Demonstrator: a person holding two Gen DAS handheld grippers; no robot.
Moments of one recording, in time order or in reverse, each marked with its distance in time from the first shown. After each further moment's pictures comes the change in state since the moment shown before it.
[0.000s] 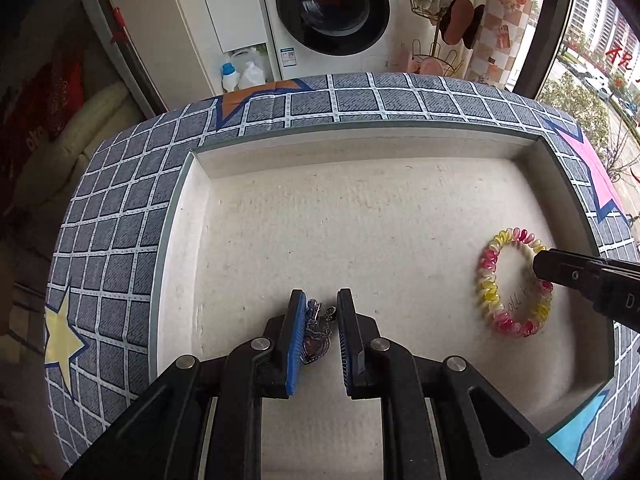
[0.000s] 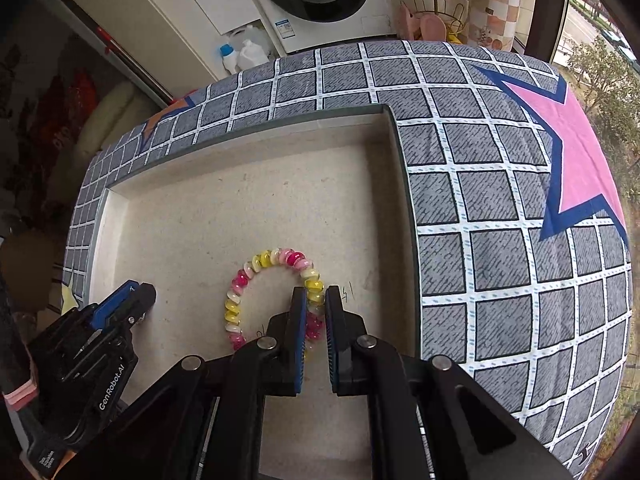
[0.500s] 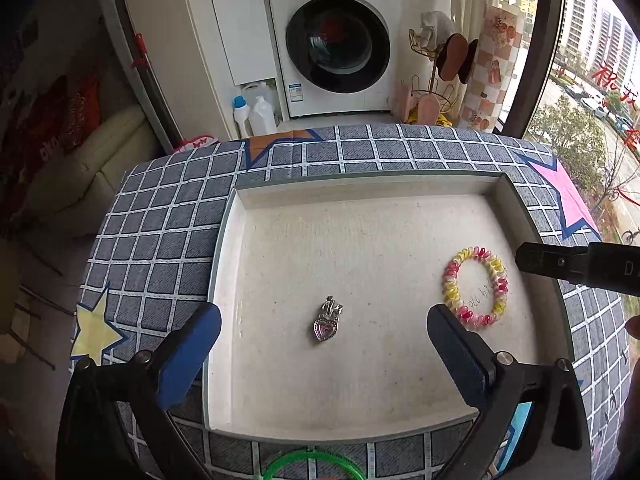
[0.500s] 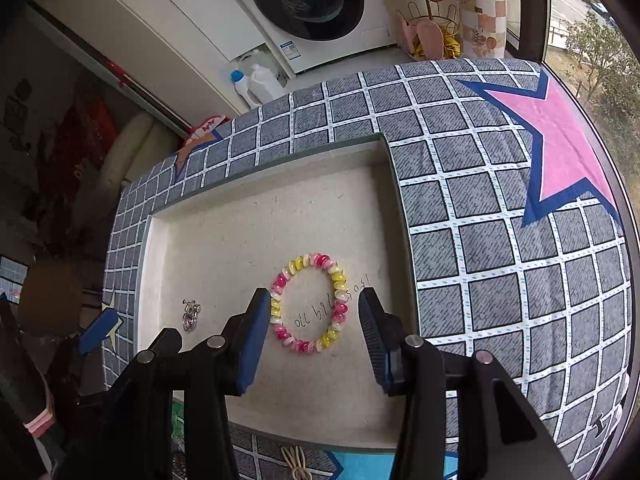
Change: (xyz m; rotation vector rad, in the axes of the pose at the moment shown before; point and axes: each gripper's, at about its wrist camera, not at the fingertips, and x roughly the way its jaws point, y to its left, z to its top) left arm -0.071 0.013 -0.015 -0.025 -0.140 0.000; right arm -0.047 -0.004 -0.008 0.085 -0.069 0.106
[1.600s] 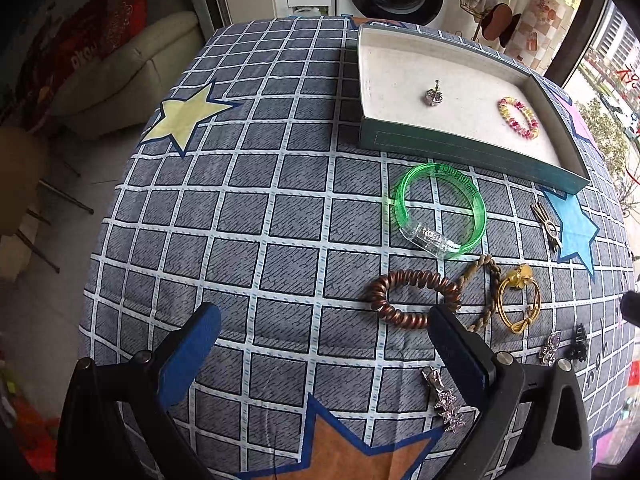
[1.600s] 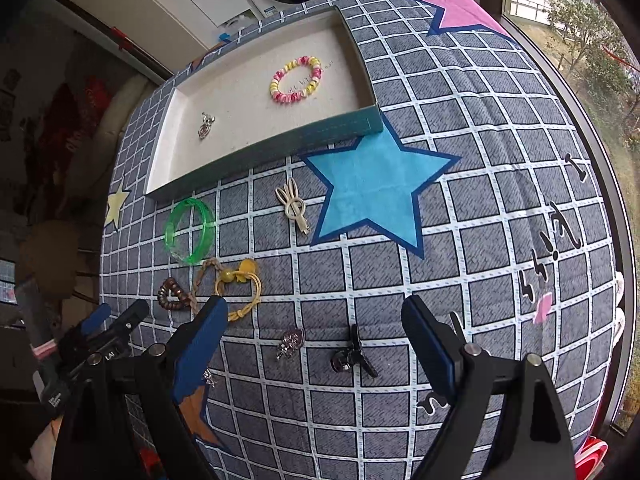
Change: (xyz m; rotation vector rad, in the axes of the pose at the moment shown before) left arm -0.065 0.090 -0.176 -0.163 0.244 0.014; right arm -0.073 0.005 -0.205 0.044 0.114 -0.074
